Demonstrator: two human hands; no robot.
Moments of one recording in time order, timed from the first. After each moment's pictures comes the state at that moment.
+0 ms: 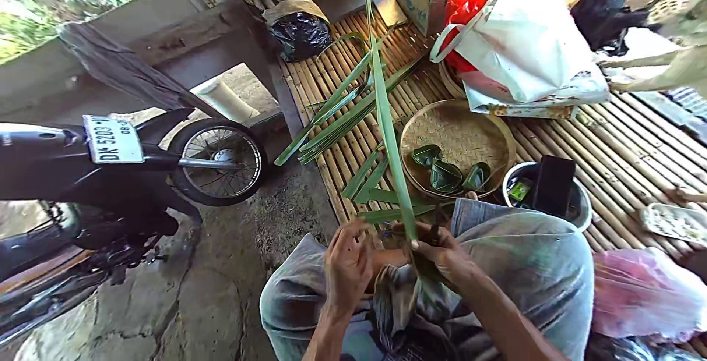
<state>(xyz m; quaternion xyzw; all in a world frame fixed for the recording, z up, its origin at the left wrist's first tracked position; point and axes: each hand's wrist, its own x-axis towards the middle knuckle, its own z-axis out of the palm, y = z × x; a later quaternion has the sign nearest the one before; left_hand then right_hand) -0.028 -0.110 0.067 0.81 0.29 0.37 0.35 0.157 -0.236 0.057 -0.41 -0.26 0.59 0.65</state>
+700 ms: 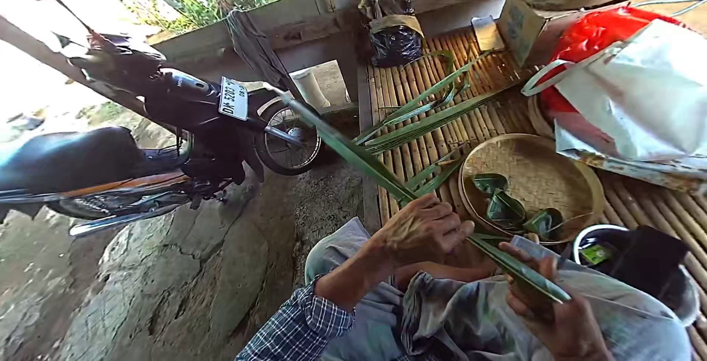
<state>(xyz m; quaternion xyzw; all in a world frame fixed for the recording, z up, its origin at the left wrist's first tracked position) 0.014 -0.066 0.141 0.97 -0.02 0.25 -0.01 0.203 -0.288 0.063 -0.36 -0.17 0.60 0.69</state>
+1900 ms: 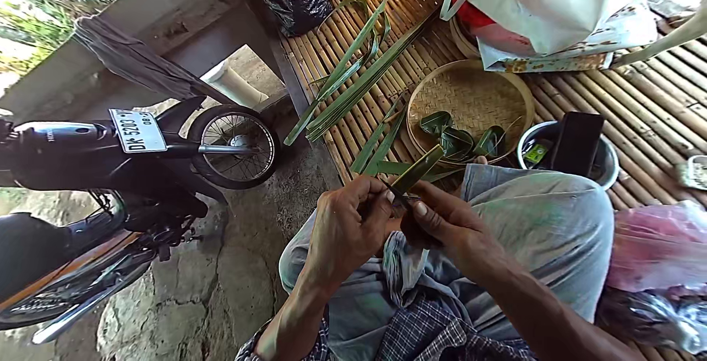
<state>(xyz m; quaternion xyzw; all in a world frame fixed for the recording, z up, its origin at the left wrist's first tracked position) -0.005 -0.105 0.198 0.84 0.27 0.20 0.43 0.138 -0.242 0.149 -0.41 -0.35 0.52 0.66</state>
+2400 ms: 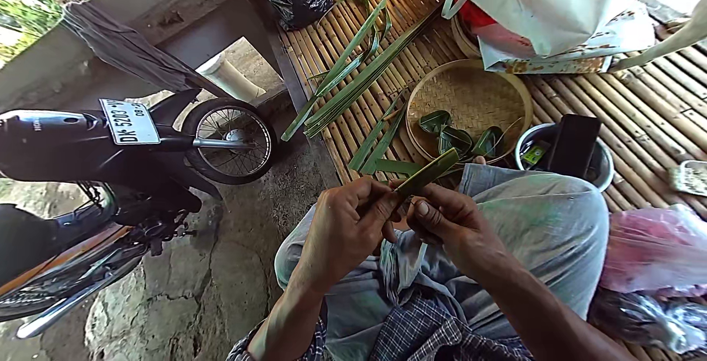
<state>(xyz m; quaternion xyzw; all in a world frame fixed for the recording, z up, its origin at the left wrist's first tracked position) -0.006 -0.107 0.206 0.78 0.24 0.17 0.55 0.139 -0.244 0.140 -0.41 -0.34 0.50 0.68</state>
